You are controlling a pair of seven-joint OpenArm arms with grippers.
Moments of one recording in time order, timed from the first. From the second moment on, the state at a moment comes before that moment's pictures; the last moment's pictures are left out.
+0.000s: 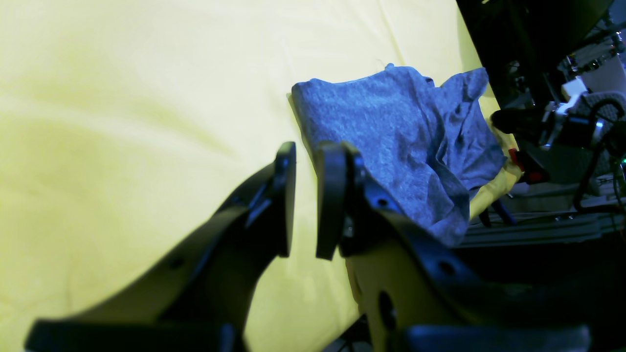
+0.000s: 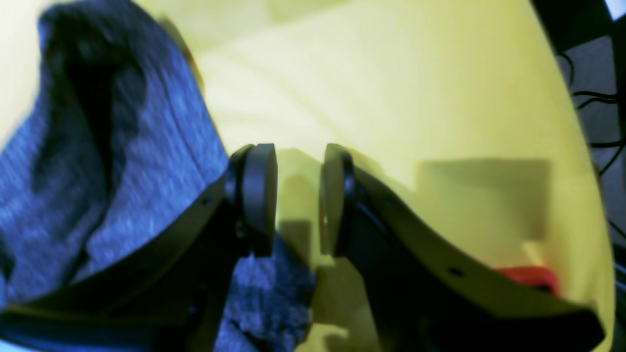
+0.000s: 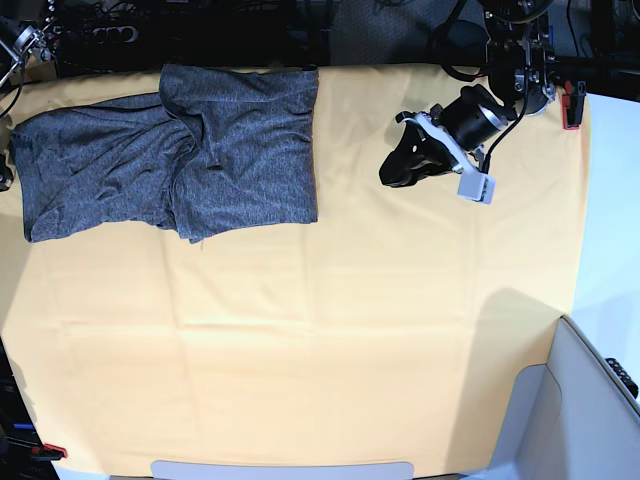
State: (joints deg) left arm 19.5 -11.4 -8.1 109.1 -54.4 -21.8 48.4; right arm 10.0 38.1 43.1 50.0 30.1 37.7 -58.0
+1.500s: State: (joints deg) left arm 19.5 -11.6 -8.1 109.0 -54.4 -21.8 48.4; right arm 4.8 33.7 35.0 55.9 38.9 38.2 -51.9
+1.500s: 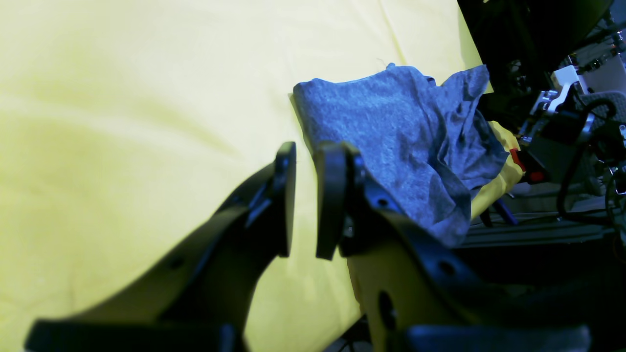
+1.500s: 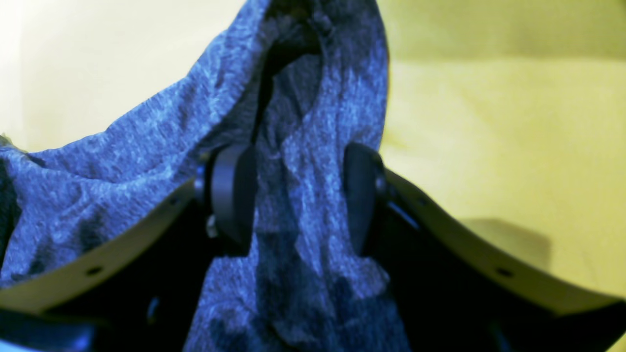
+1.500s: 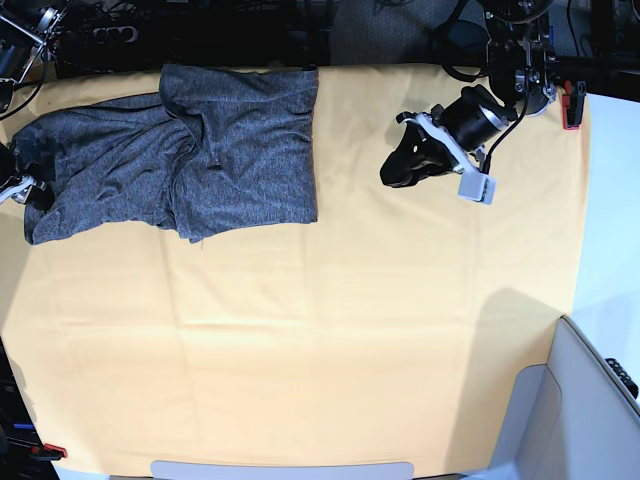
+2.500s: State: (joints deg) left arm 19.5 -11.6 -8.1 109.0 -54.3 -21.7 48.4; right arm 0.0 28.1 35.1 70.5 33.8 36.1 -54.3
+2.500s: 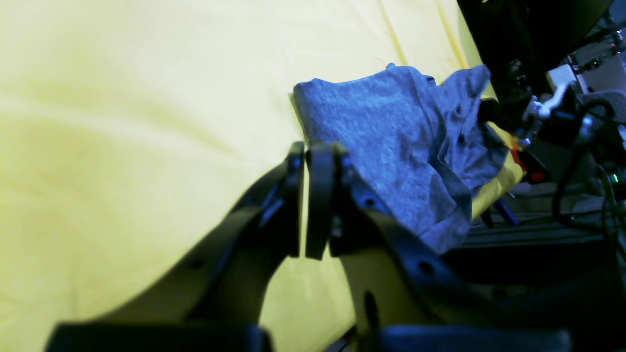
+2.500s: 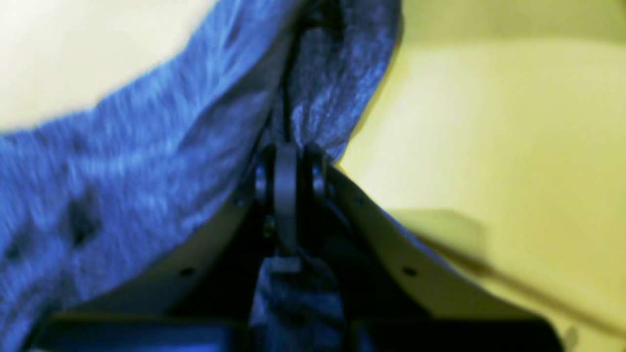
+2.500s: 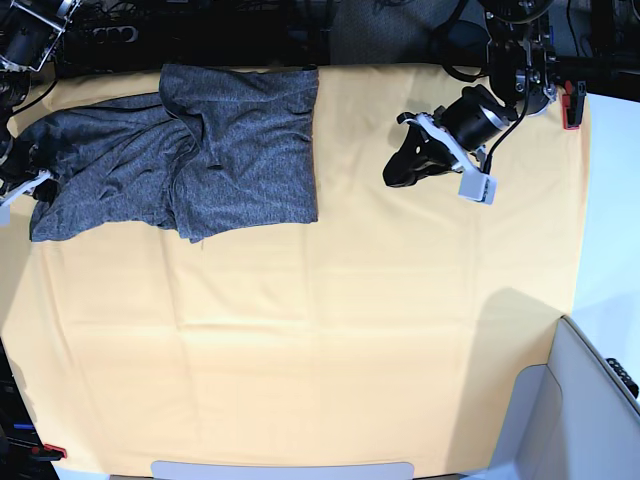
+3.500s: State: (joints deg) left arm 19.5 -11.7 -8.4 109.0 -54.2 -21.6 48.4; right arm -9.4 16.5 13.2 113.5 35.0 34.9 -58.4
